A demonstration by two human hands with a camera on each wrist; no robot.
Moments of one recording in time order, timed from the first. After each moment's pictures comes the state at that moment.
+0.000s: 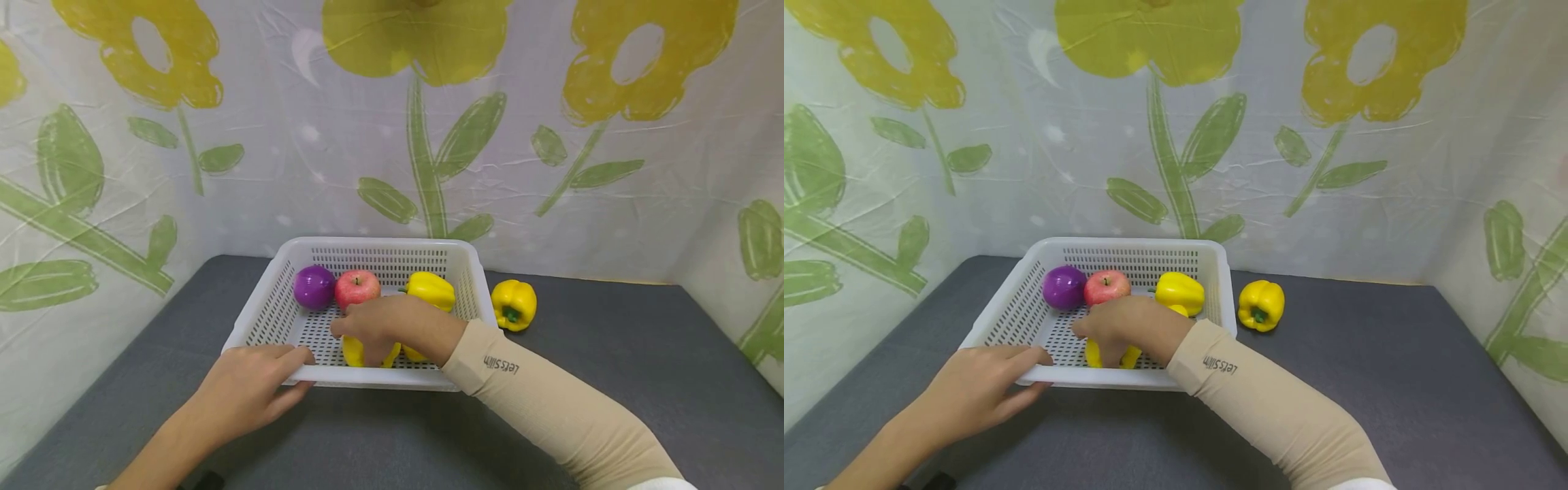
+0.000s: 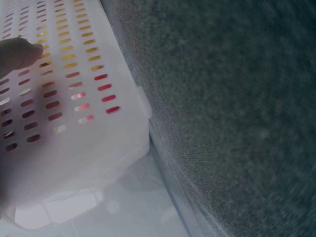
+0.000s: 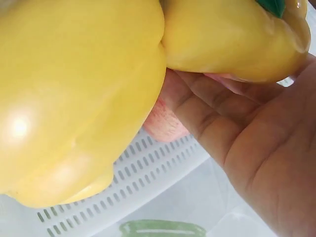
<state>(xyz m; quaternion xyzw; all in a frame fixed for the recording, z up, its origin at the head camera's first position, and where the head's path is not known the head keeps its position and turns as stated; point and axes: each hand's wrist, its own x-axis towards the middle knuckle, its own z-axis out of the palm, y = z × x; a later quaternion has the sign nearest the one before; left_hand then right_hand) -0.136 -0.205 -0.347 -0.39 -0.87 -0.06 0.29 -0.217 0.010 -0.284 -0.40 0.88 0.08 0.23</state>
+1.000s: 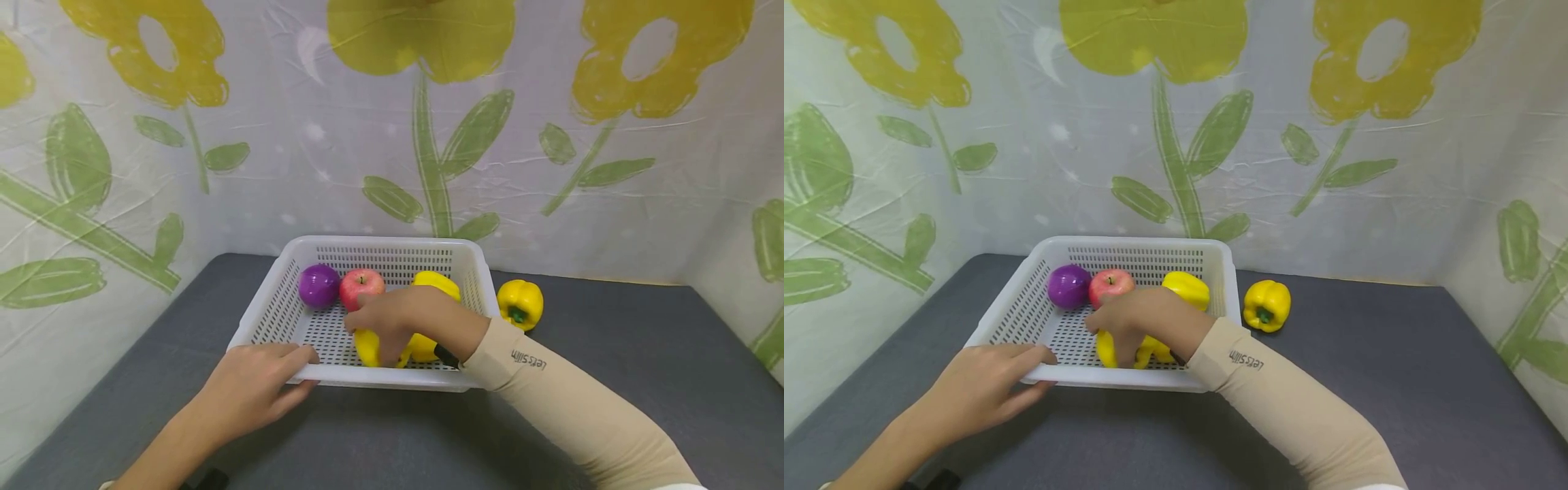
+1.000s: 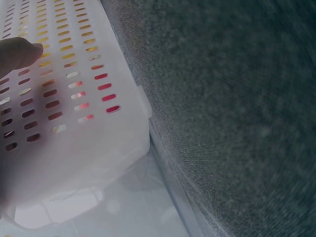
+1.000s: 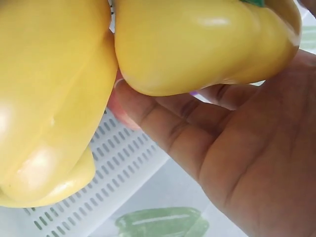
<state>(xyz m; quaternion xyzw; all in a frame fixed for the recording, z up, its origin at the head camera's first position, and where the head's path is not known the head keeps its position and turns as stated) -0.136 -0.206 -0.346 -0.39 -0.88 -0.05 0.27 -0.219 0.025 -0.270 -0.38 0.89 0.05 0.26</state>
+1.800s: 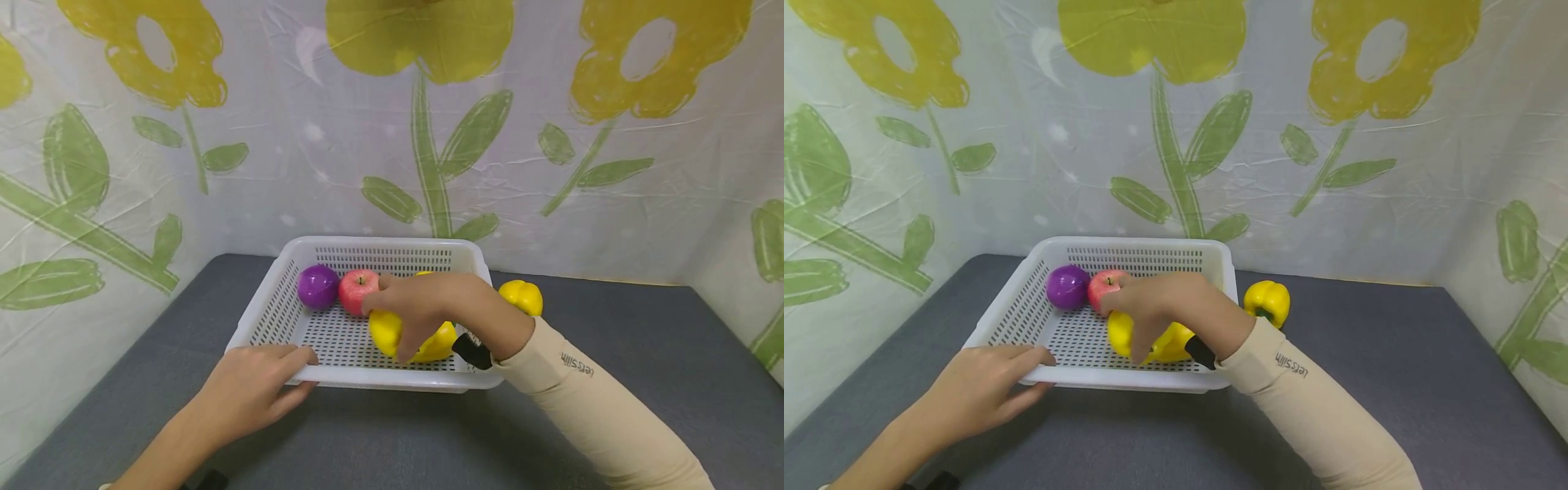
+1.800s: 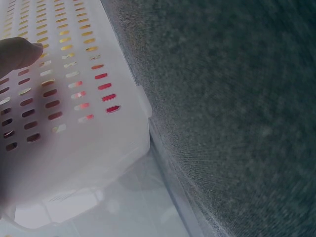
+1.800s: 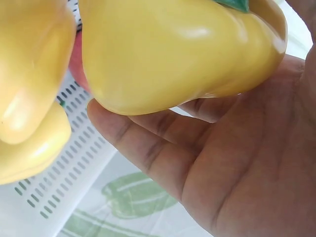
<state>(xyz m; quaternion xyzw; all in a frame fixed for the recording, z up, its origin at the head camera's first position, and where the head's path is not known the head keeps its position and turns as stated) -0.135 -0.205 -0.345 -0.38 -0.88 -0.05 0.27 -0.211 0.063 -0.243 -0.37 0.90 -0.03 0.24</state>
